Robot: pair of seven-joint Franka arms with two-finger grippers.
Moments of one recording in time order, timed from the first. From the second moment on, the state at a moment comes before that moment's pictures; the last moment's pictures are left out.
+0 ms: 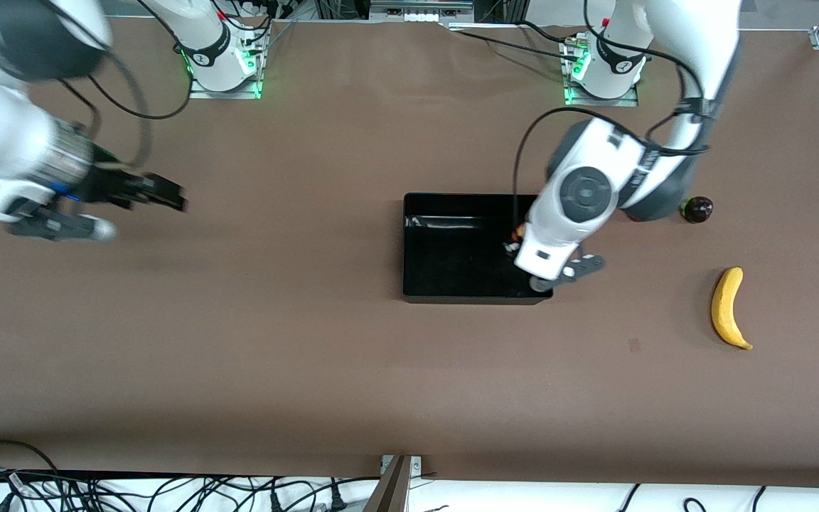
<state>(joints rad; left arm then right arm) -0.27 0.47 -0.26 -1.66 0.07 1.95 -0.88 0.55 0.13 -0.48 -1.55 0.21 1.56 0.13</state>
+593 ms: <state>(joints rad) -0.33 0.60 -0.36 -1.75 0.07 2.19 -0.88 0.13 -0.01 -0.10 -1.68 0.08 1.57 0.08</state>
